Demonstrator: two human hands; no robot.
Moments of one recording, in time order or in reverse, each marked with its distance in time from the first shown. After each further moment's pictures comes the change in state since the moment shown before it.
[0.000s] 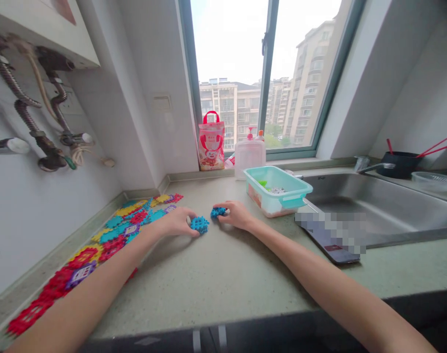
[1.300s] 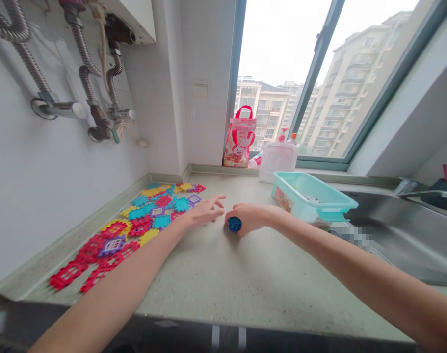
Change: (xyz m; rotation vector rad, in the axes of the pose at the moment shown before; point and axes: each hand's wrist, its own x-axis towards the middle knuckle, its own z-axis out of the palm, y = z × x) left_hand -0.001 -0.021 0.018 -0.554 0.092 0.061; right_hand 0.040 -0.080 -0.007 -0.366 -0.696 -0.256
